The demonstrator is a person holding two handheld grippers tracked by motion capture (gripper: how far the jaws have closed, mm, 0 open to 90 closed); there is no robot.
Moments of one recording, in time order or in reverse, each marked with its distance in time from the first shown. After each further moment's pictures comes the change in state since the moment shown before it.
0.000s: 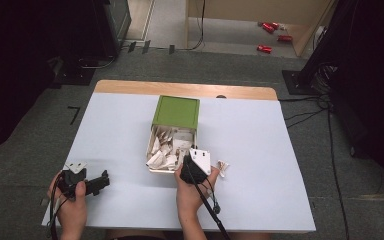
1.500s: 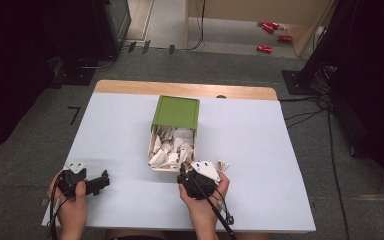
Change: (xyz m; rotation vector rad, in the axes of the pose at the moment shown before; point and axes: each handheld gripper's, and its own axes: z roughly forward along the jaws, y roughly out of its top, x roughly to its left) left arm 0.000 0.000 0.000 0.000 0.001 0.000; right arm -0.027 -0.010 -0.030 0.194 0.222 -0.155
